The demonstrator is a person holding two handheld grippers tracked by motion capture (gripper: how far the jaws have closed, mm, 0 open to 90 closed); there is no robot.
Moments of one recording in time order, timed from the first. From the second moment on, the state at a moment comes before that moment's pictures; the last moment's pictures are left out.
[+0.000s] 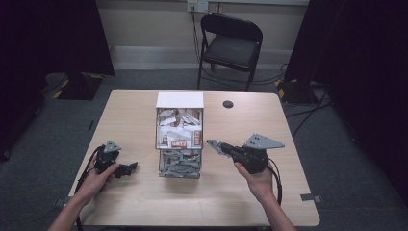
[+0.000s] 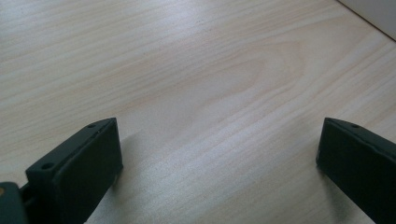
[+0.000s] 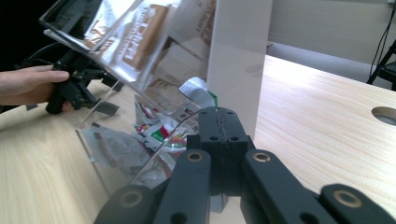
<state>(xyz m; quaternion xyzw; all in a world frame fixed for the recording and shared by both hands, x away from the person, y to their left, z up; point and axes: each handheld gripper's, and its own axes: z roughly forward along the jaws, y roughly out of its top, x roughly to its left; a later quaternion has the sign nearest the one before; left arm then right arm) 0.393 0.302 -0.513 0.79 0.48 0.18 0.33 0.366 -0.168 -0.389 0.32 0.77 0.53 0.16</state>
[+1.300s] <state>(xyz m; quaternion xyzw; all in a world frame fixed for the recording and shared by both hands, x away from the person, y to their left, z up) 0.393 0.302 -0.513 0.79 0.48 0.18 0.33 0.419 -0.188 -0.429 0.38 0.77 0.48 0.16</state>
